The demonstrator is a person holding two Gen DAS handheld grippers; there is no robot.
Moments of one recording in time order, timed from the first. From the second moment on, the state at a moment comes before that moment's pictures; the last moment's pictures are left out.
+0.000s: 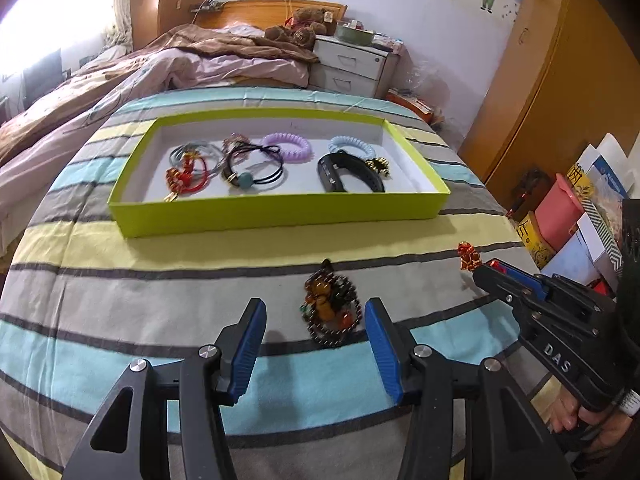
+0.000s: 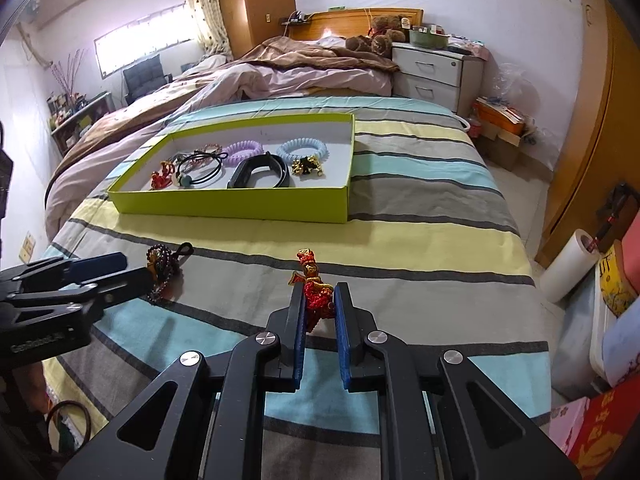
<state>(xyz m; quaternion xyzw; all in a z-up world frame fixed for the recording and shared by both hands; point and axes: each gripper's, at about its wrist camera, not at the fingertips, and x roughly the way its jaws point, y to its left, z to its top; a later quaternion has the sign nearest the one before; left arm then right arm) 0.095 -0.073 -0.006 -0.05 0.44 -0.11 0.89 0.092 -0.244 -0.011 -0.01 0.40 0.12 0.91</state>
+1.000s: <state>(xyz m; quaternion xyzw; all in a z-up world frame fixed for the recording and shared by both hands) 0.107 -0.086 -0.016 0.01 0.43 -0.09 0.90 0.087 -0.243 -0.005 0.00 0.39 0.12 0.91</state>
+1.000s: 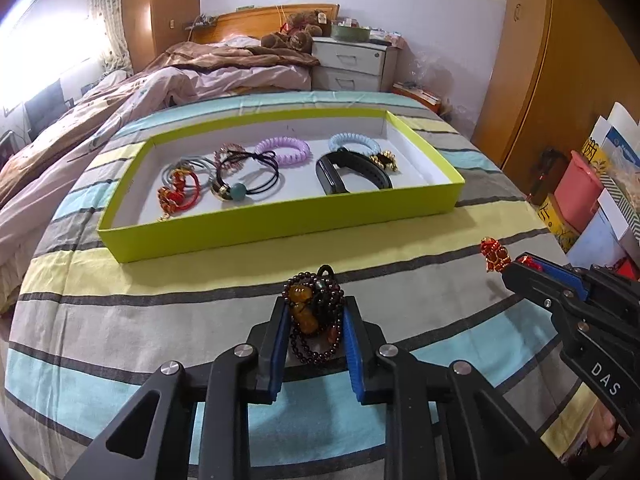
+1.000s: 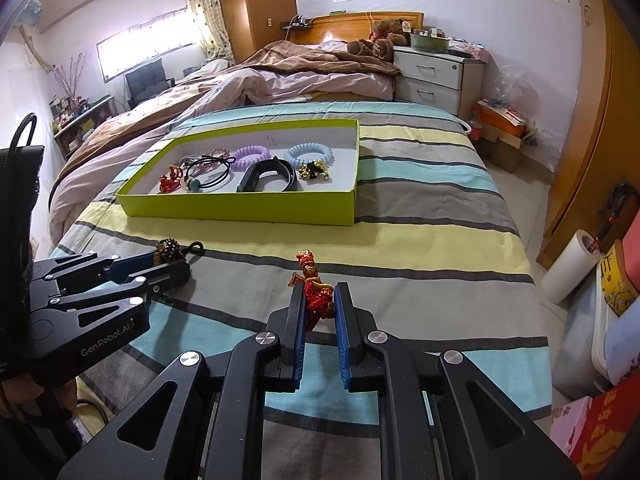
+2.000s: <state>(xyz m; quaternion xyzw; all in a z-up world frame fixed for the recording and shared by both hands) 0.149 0.013 0.029 -0.04 0.39 -0.05 0.92 0.148 -0.164 0.024 -0.01 0.37 0.17 0.91</state>
